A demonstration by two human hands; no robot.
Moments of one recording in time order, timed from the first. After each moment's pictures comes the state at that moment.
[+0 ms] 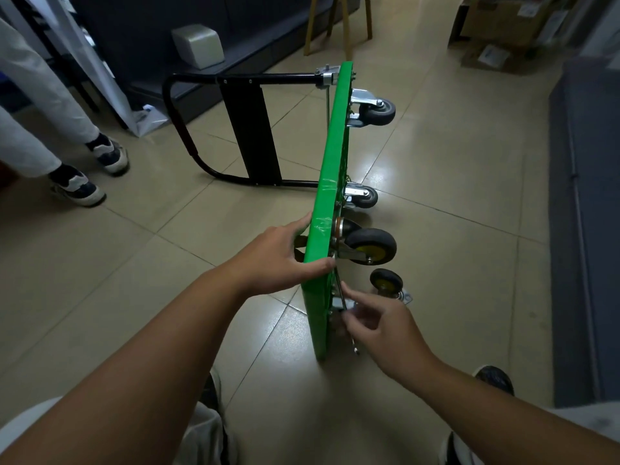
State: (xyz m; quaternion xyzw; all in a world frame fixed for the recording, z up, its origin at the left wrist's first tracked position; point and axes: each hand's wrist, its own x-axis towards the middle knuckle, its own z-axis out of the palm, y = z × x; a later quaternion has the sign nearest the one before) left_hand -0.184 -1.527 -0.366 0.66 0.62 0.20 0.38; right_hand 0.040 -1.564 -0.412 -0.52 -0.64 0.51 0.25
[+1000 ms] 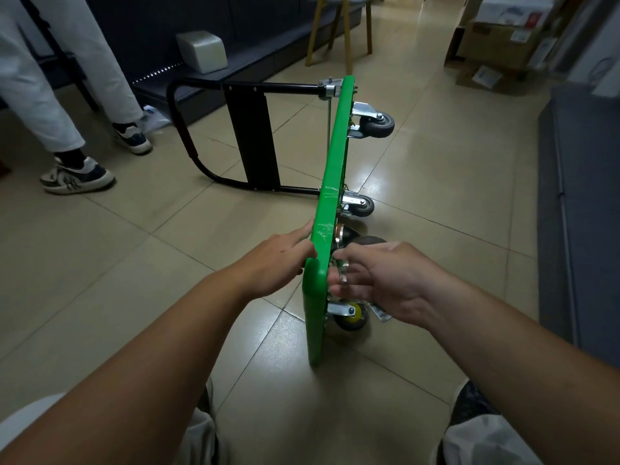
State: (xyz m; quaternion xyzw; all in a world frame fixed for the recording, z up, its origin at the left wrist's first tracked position) left_hand -0.183 -1.529 -0.363 0.60 0.61 0.25 0.44; right_hand 0.012 -1.515 -0.319 -0.50 -0.37 0.75 0.24
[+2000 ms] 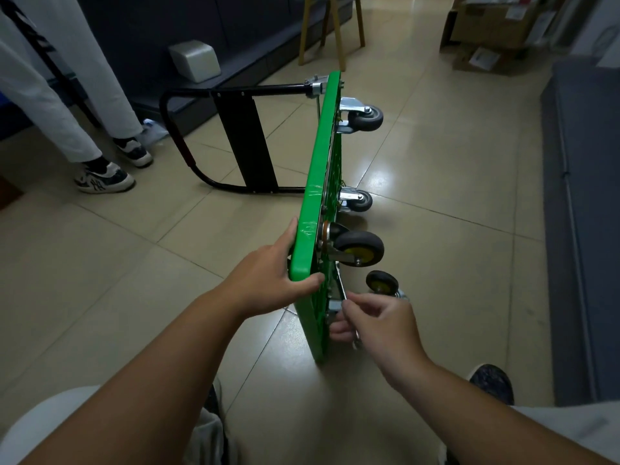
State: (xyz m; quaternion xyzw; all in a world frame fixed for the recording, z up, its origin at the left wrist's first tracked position) left_hand -0.161 -1.549 -0.353 0.68 0.66 0.15 0.27; right_hand 0.038 -1.568 -0.405 -0.55 -0.40 0.63 0.37
